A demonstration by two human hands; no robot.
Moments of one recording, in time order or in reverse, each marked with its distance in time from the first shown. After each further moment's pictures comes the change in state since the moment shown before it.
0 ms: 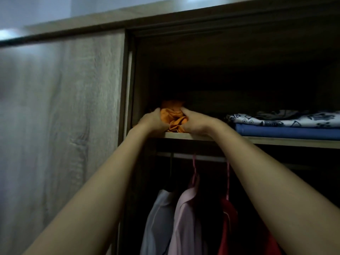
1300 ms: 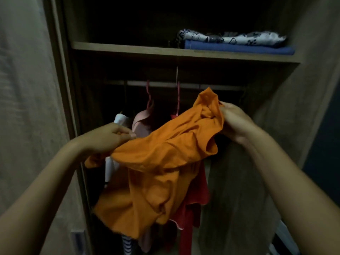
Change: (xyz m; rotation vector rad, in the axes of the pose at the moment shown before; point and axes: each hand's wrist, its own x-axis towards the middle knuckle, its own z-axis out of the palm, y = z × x) left_hand -0.193 -0.059 0.091 -0.208 -0.624 0.127; right_hand -0.255 0.097 0.037 0.731 0.360 0.462
